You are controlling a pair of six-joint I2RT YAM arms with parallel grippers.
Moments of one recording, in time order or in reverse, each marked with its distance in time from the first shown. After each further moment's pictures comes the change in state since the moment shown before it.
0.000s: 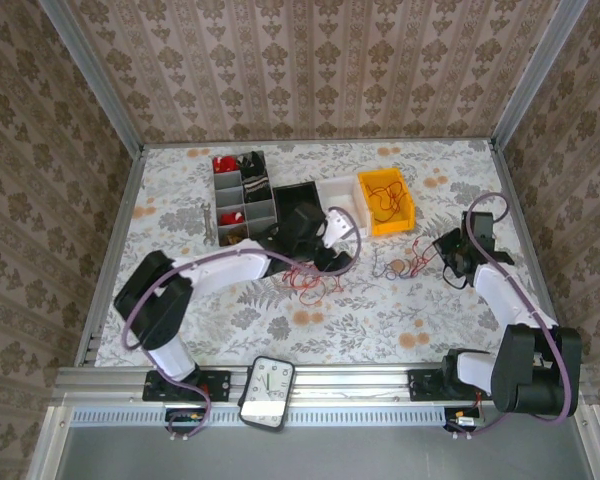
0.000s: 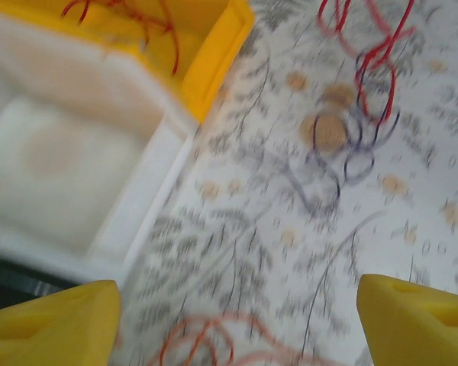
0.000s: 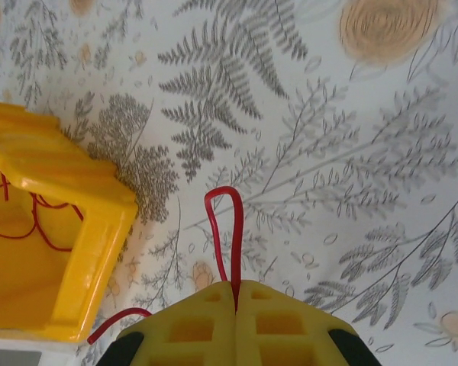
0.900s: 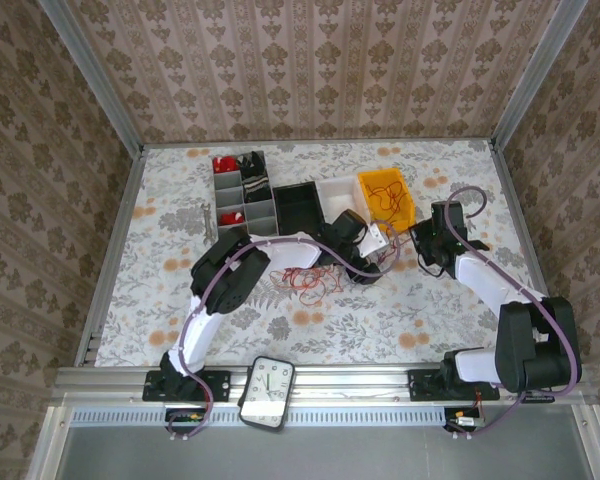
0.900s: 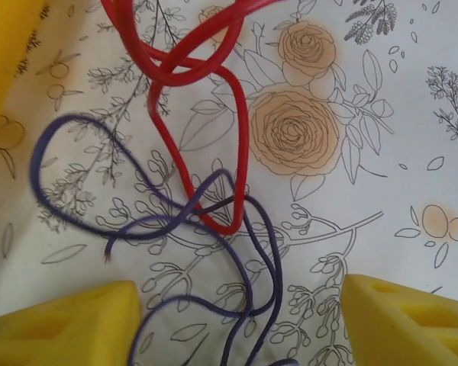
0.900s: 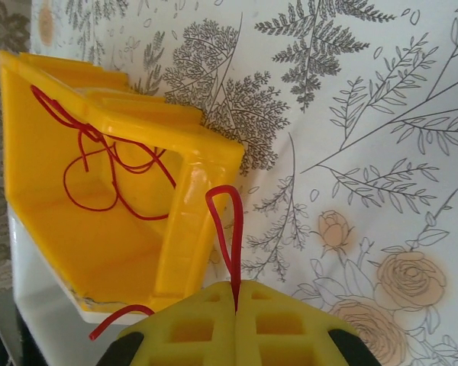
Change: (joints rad) left arm -0.043 0.460 0.324 -0.035 0.149 0.079; right arm 0.188 0.129 0.068 0.138 0.019 0.313
